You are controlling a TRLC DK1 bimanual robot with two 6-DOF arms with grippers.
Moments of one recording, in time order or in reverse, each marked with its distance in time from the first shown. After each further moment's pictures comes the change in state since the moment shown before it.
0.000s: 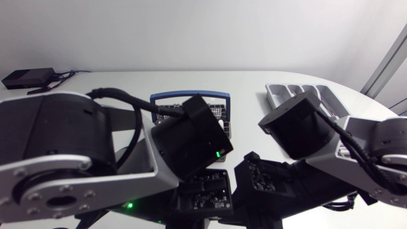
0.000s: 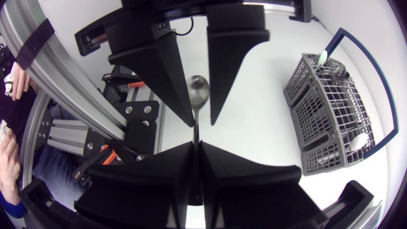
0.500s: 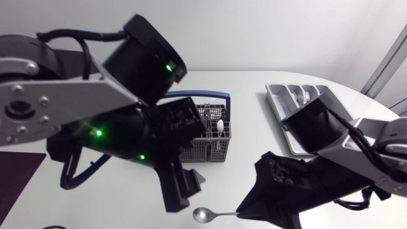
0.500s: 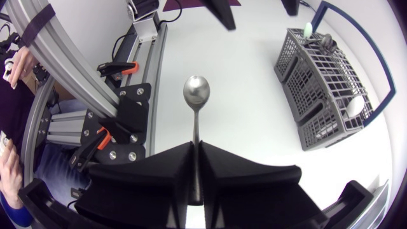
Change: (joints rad) left arm 0.232 -0.065 0.071 0.027 0.015 -0.098; right arm -0.183 -0.036 -0.049 -0.096 -0.054 -0.124
